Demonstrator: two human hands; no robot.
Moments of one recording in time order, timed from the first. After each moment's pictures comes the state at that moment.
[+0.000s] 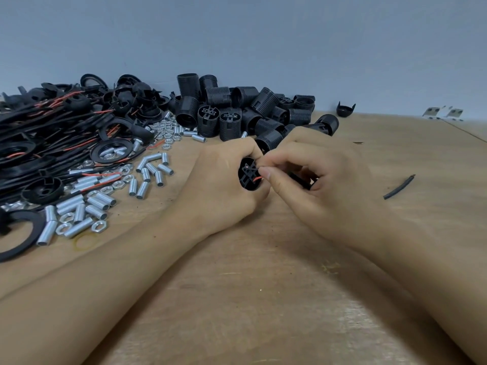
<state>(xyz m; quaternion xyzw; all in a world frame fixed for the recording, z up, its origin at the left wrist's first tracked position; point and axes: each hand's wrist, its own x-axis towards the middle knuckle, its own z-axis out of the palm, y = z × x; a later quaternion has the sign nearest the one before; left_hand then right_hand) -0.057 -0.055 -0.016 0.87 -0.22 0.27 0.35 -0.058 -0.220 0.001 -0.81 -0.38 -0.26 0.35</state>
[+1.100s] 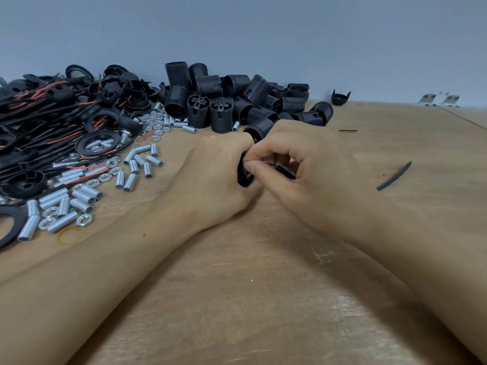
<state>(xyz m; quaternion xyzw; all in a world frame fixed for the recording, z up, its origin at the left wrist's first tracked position) -0.054 -0.056 -0.015 0.91 -0.23 0.22 0.26 -0.062 -0.216 0.006 -0.86 -0.35 -0.21 0.31</state>
